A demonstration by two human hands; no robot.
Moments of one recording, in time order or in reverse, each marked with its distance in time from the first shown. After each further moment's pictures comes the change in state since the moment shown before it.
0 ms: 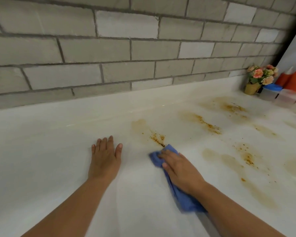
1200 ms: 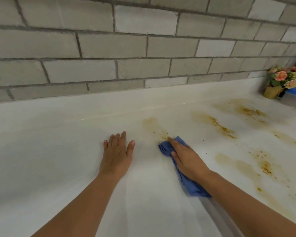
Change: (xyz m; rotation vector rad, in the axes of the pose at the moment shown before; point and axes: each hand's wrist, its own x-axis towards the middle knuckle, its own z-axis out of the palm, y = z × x) left_hand -0.002 0.000 -0.003 -0.072 -0.046 0.023; right_hand 0.035 -0.002 -0.012 -0.037 -0.040 0.030
